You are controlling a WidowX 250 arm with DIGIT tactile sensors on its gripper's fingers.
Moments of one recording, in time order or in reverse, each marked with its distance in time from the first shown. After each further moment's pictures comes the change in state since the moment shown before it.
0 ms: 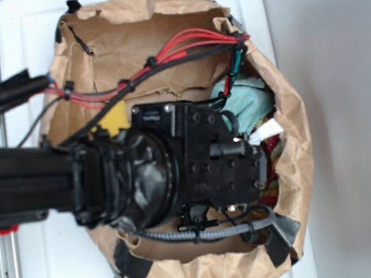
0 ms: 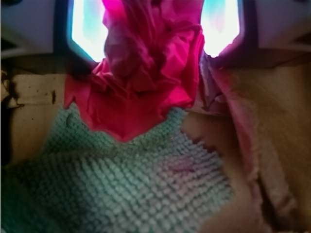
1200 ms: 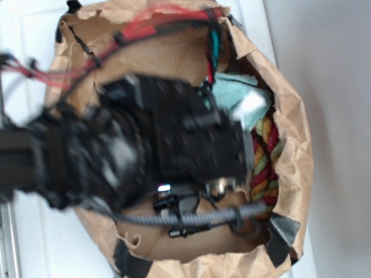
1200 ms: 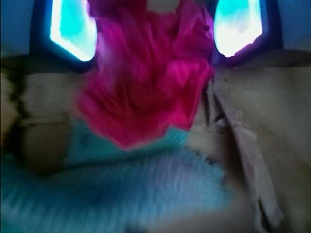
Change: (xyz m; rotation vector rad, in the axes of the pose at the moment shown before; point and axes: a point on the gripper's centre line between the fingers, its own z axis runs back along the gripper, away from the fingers) arm -0.010 -0.008 0.002 -0.038 0.016 -0.051
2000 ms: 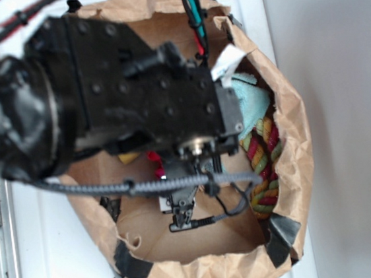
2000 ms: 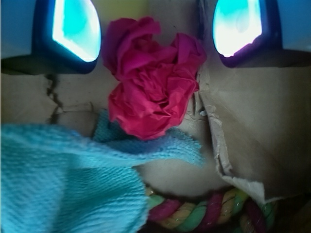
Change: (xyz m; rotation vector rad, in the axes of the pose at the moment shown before) arm 0.000 0.019 0.041 -0.075 -0.131 0.027
